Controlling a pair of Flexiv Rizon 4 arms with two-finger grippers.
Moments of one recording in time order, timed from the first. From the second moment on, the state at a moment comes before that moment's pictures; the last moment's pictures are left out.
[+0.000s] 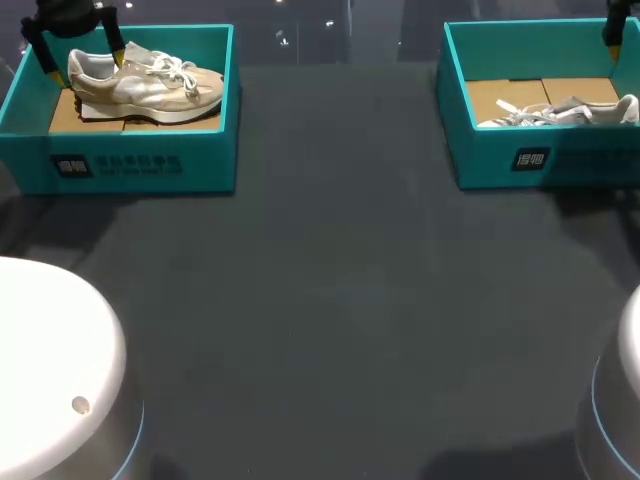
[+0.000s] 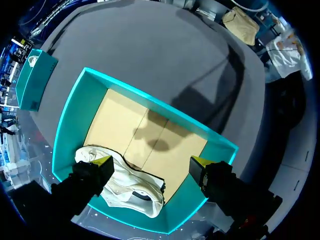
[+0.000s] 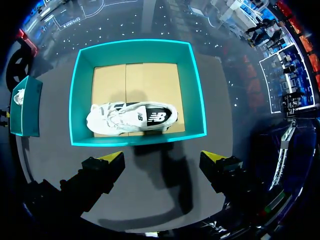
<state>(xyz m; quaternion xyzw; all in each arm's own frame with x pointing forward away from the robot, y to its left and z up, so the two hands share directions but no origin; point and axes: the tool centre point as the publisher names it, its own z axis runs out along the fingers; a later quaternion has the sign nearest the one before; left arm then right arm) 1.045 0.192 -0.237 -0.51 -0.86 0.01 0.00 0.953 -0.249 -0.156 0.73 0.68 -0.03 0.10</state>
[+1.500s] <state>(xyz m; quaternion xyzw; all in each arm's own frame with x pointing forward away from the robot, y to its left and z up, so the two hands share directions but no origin) 1.178 0.266 -0.275 -0.67 -0.75 -0.03 0.02 0.953 -0.248 -0.156 0.73 0.68 -0.03 0.10</state>
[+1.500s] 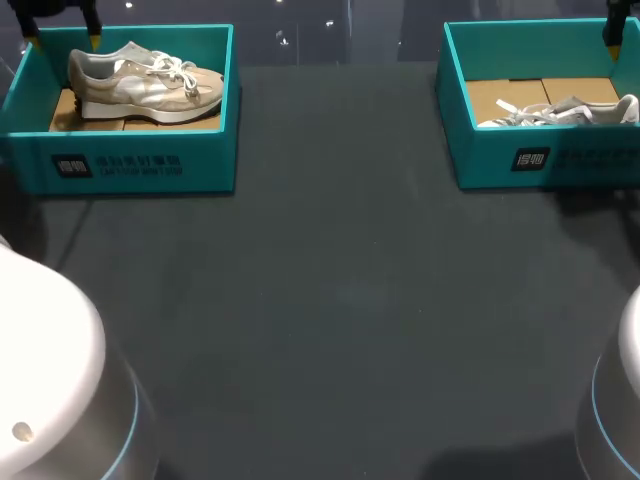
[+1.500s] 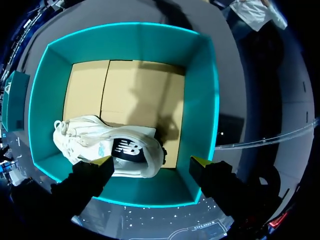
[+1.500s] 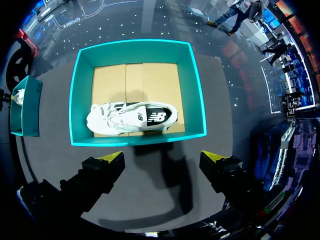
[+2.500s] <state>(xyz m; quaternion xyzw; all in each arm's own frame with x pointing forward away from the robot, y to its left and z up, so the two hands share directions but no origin) 1.186 0.271 -0.332 -0.70 -0.71 -0.03 0.04 0.953 -0.248 -0.156 0.73 0.68 -0.03 0.10</state>
